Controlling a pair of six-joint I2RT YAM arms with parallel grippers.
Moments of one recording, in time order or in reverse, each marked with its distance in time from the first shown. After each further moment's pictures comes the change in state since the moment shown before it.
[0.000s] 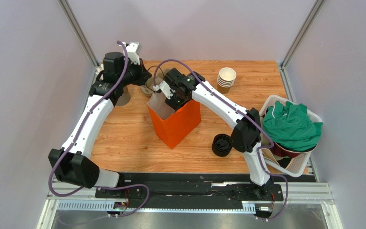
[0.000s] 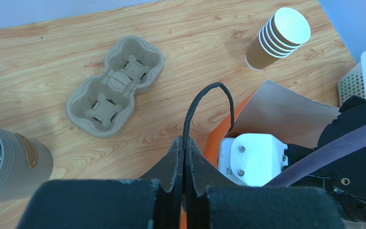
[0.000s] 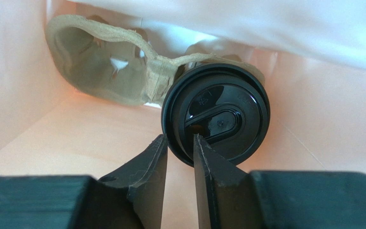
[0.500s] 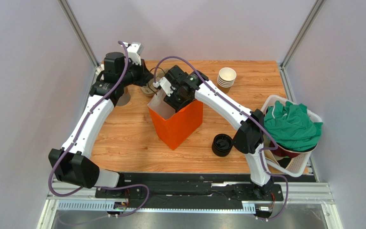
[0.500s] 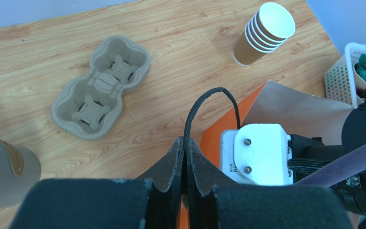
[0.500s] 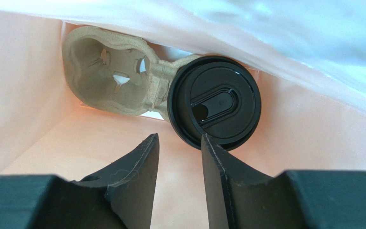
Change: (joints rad) left arm -0.007 0.000 0.000 0.000 0.043 0.000; right arm 0.000 -0.044 -0.008 0.041 -0.007 -0.002
